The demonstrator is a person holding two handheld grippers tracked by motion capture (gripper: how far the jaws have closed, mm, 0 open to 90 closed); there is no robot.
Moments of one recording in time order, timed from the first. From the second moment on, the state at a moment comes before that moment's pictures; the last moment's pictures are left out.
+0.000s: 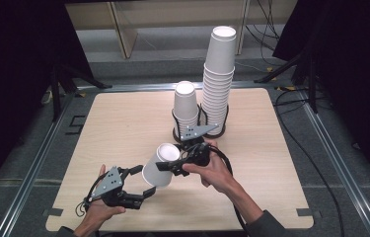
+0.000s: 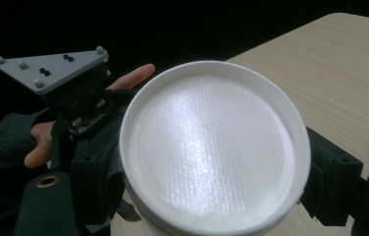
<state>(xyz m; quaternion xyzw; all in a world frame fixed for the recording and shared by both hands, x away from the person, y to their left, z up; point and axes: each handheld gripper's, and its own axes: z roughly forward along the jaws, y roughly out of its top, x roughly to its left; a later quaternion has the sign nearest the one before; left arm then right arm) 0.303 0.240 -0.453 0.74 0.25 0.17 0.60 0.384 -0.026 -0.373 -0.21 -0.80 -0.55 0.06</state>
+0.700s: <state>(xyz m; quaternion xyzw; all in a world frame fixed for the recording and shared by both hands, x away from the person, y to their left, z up) 0.303 0.236 -0.452 0.73 0.24 0.18 0.62 0.378 -0.009 -0.379 -0.19 -0.77 -0.60 0.10</state>
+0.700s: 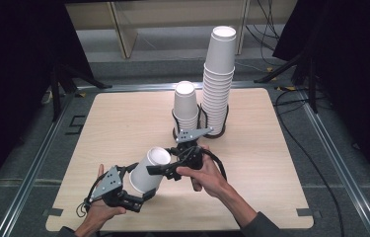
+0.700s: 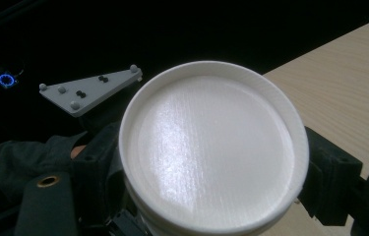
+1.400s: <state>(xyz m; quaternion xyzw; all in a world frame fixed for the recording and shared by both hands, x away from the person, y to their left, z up) 0.303 0.240 -0.451 0.74 0.23 0.17 0.61 0.380 -0.012 -0.382 -0.19 -0.77 -0.59 0.13</state>
